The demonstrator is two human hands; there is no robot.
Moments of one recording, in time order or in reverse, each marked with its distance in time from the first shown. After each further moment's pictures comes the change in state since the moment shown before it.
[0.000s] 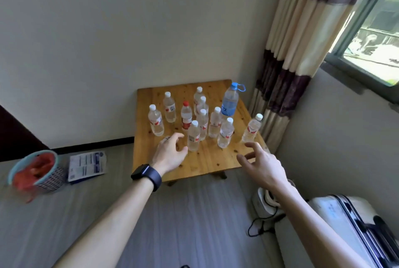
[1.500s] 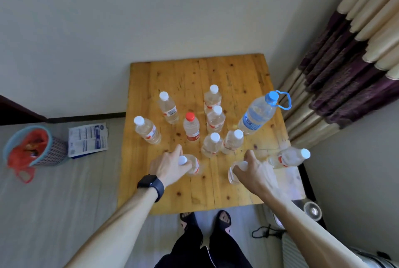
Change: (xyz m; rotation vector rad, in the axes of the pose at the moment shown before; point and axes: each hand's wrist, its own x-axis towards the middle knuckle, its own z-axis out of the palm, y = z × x) left_hand 0.273 -0.094 0.089 0.264 -0.227 -0.244; right_hand 0.317 0.006 0.118 -0.175 -0.343 0.067
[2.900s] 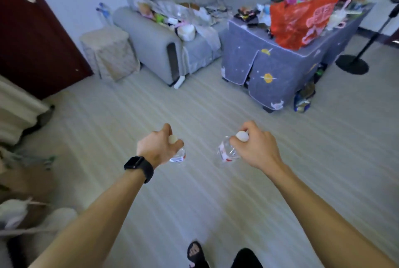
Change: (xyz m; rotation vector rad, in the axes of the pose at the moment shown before) left_hand -0.881 0.002 0.244 -0.660 0.864 -2.347; right_hand -0.732 -0.216 0.303 -0.528 -0.990 -2.163
